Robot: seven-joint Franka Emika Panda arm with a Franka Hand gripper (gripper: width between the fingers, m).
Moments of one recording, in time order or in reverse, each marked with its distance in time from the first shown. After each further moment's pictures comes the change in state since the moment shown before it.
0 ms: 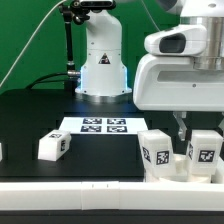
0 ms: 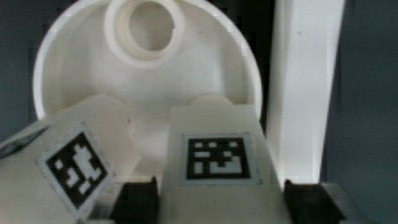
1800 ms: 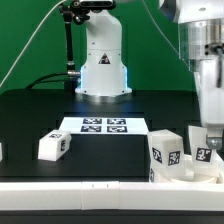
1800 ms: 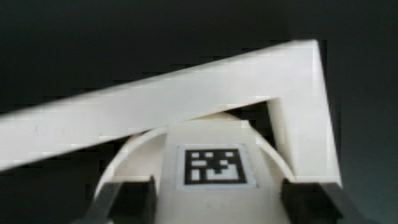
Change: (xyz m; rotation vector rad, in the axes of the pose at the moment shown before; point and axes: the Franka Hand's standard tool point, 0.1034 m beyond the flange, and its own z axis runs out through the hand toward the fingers) arm -0.001 -0.012 0.003 0.125 -0.057 1.682
